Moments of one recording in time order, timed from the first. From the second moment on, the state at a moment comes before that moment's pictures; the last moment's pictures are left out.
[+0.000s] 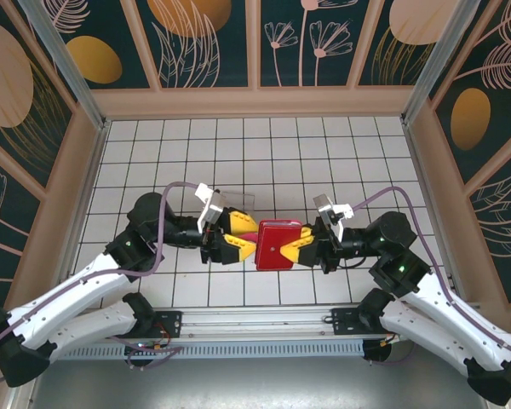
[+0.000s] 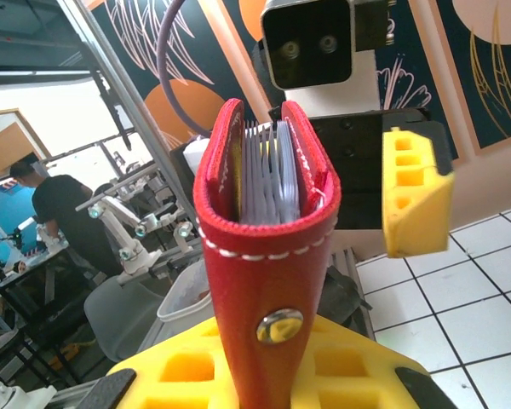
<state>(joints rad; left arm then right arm) -0.84 0.89 0.79 0.18 0.88 -0.41 0.80 0.60 0.64 0.17 -0.88 0.60</state>
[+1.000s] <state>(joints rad) -0.84 0.93 0.83 0.19 0.97 -0.40 0.87 0.60 0.64 0.23 -0.88 0.59</state>
